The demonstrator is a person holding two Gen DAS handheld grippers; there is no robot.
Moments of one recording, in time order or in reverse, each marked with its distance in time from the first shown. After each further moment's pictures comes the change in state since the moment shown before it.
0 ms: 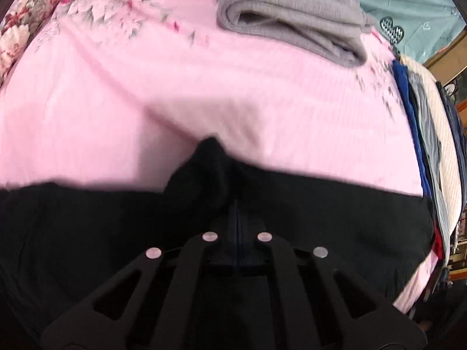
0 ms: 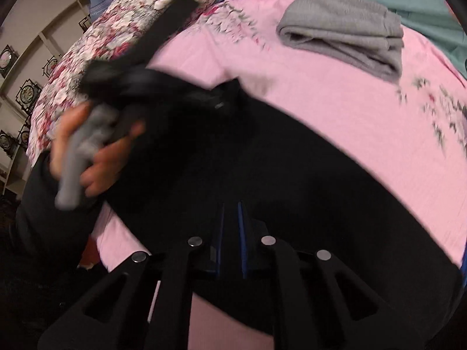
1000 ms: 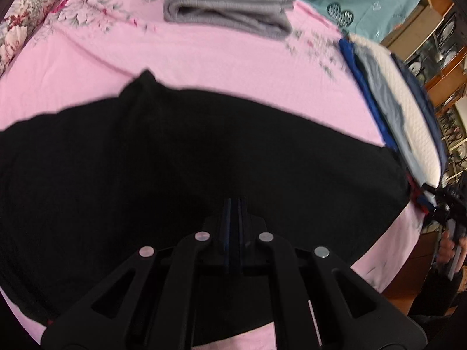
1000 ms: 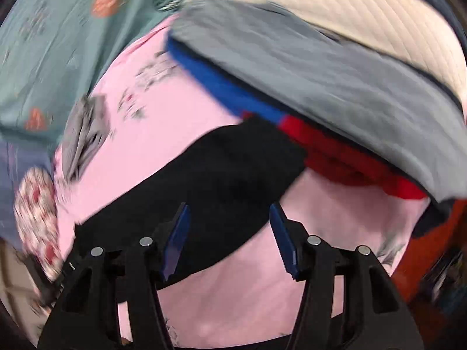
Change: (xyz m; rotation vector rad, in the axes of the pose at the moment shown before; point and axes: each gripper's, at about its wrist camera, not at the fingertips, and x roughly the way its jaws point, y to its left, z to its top) left arm -0.042 -0.052 -0.106 0.100 -0.030 -0.088; right arm -0.159 -0.244 -0.219 1.136 -0.298 -0.233
